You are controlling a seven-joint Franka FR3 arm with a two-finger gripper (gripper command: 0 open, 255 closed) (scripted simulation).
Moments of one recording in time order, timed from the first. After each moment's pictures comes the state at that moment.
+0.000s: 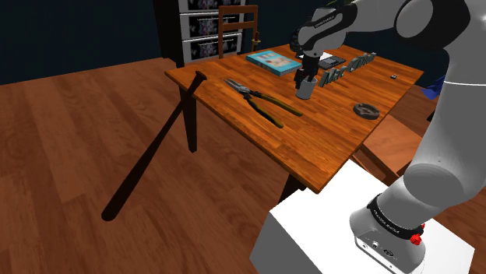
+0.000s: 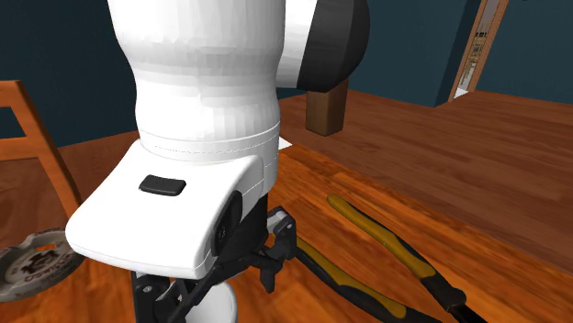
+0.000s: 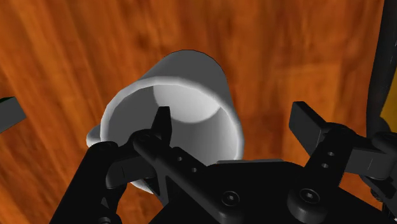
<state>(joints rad) -0.16 0.41 -0.27 -1.75 0.05 2.16 -0.45</state>
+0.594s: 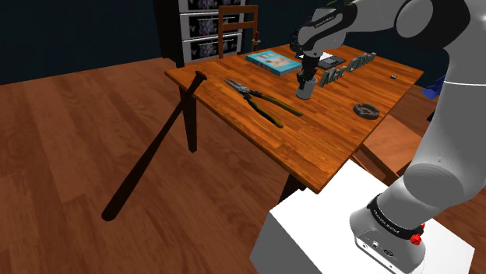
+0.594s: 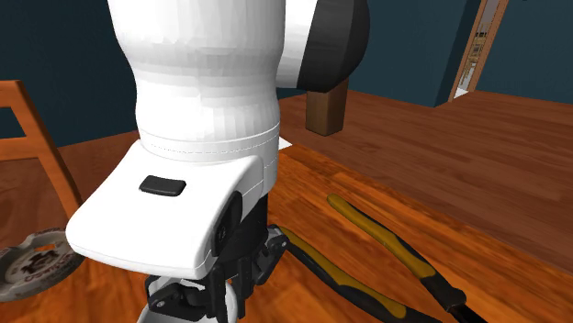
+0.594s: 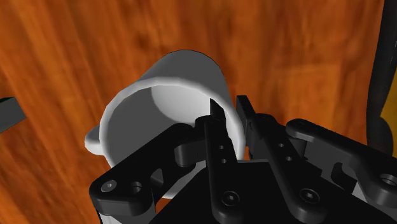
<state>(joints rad) -0.16 0.41 -0.27 -1.75 0.05 2.16 -0.45</state>
